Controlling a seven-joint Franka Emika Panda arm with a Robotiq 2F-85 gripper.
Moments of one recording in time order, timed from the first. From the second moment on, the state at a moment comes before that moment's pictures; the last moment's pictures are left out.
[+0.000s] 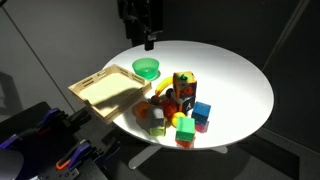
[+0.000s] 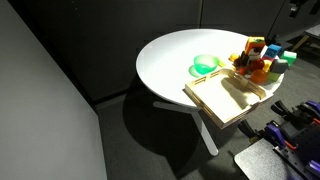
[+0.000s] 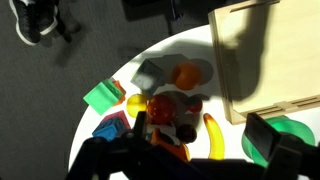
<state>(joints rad) -0.18 -0.20 -0.22 -2.26 -0.05 1.98 -0.13</state>
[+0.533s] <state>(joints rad) -0.18 -0.17 -0.23 -2.28 -0.05 2.10 -0.16</state>
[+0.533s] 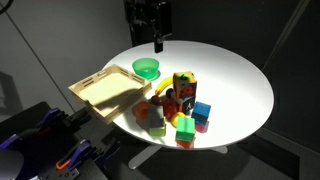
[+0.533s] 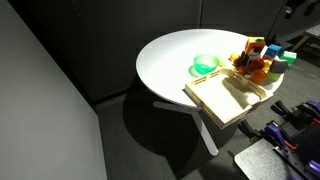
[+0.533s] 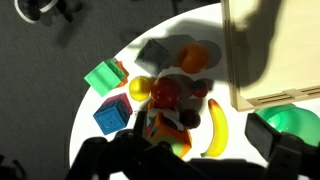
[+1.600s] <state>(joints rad) -0.21 -0.12 -0.26 -2.38 -0.05 2.23 -0.24</state>
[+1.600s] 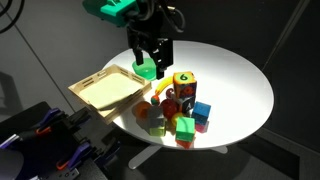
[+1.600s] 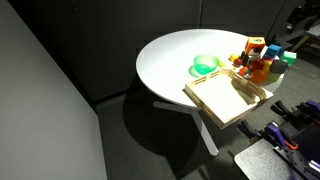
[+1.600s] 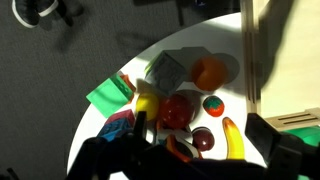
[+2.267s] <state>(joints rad) -0.22 -0.10 -0.28 -2.44 -0.05 2.29 -0.26</state>
